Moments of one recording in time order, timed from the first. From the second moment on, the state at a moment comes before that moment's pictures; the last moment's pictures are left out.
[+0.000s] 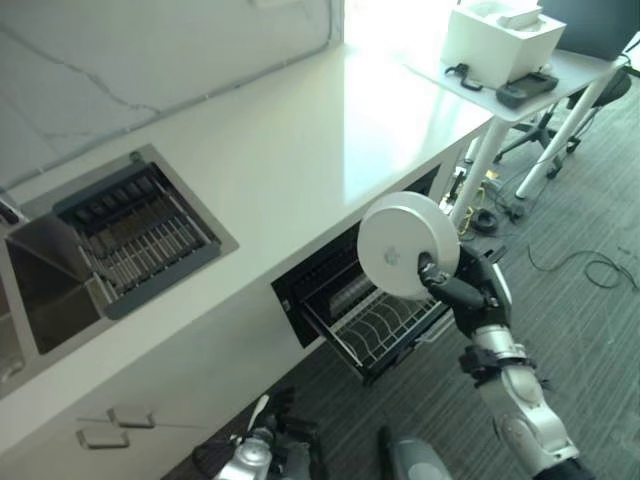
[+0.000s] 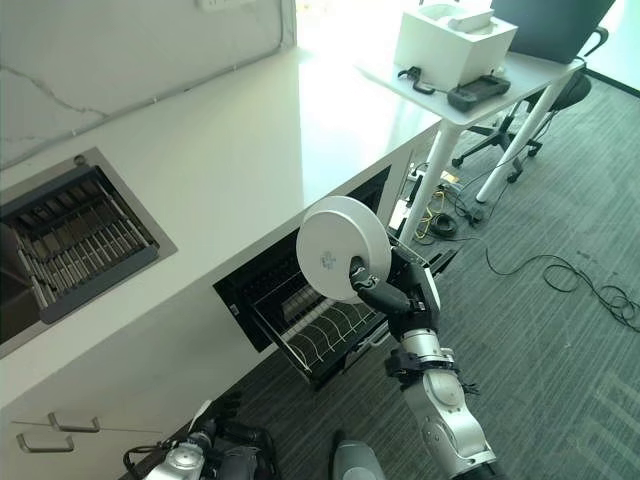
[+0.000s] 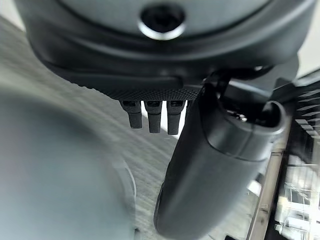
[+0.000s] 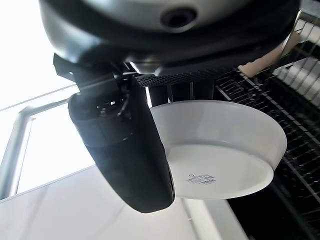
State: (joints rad) left arm -0.06 0.23 -0.40 0.90 -0.18 0.01 0.19; right arm -0.02 -0.44 0.27 0.02 0.70 -0.26 -0.17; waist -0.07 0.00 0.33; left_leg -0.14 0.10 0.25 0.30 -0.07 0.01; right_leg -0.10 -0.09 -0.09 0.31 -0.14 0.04
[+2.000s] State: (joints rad) left arm -0.28 0.34 -0.42 1.00 -0.23 -0.14 0.23; right arm -0.79 -0.41 0.58 1.14 0.17 -0.13 -0.12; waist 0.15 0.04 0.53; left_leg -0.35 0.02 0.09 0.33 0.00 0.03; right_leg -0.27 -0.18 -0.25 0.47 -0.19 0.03
